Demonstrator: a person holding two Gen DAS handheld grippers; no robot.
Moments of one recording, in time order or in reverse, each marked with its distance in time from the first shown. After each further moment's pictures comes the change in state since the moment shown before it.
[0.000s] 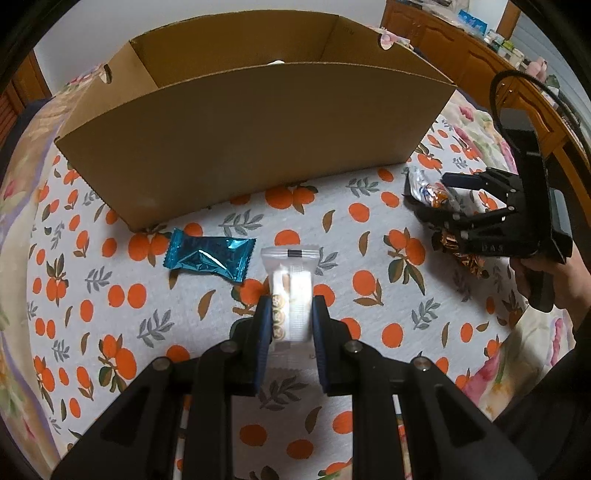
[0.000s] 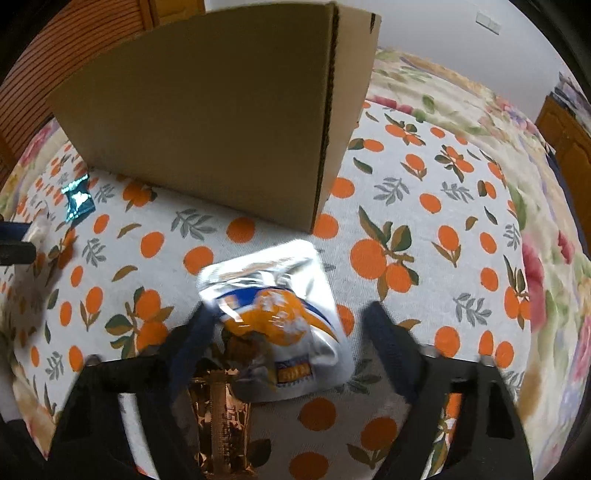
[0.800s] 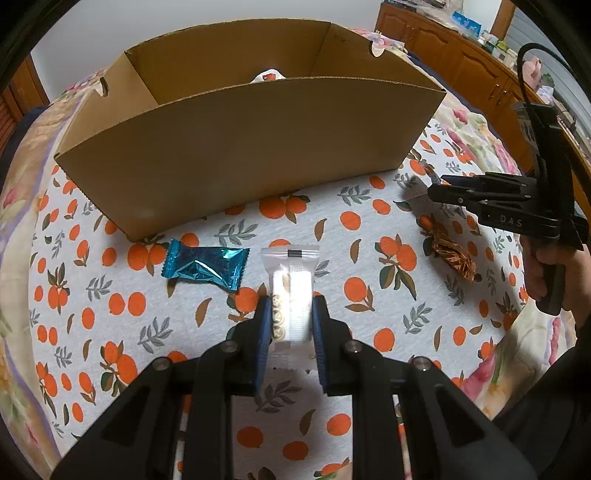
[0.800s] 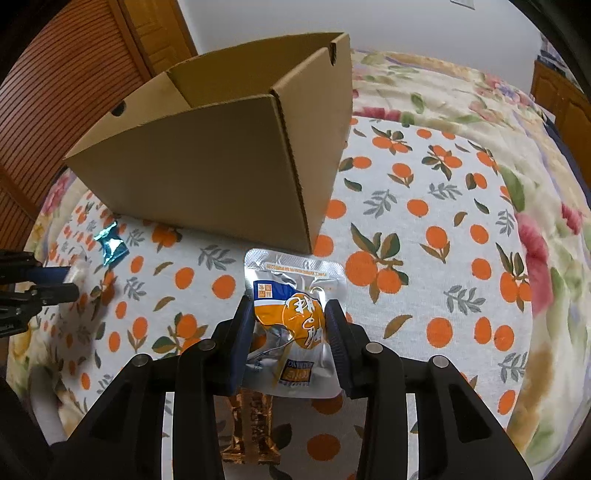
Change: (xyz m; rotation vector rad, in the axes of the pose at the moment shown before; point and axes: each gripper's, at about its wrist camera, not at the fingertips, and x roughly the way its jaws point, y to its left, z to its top) left arm -0.009 -0.003 -0.001 0.016 -0.023 -0.004; right arm -0.031 -0.014 0.003 0.128 -0.055 0.113
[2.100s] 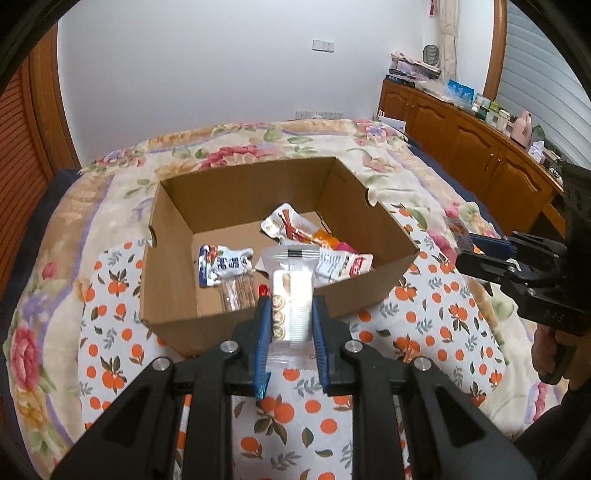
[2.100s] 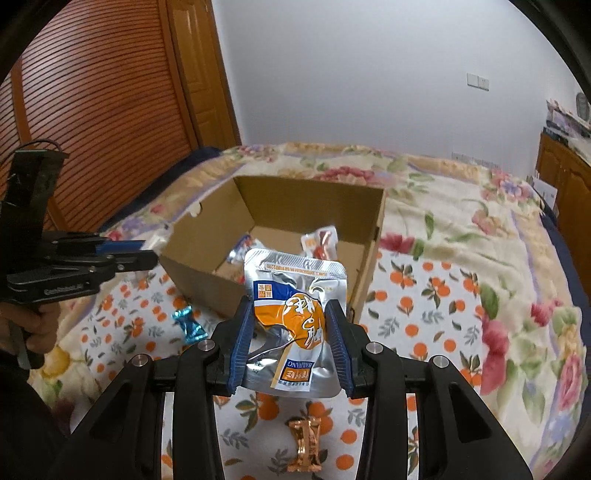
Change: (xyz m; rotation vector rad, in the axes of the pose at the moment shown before) left arm -0.099 -0.003 0.068 -0.013 -0.327 0.047; right arm -0.123 0.053 0.054 -0.113 -0.296 0.049
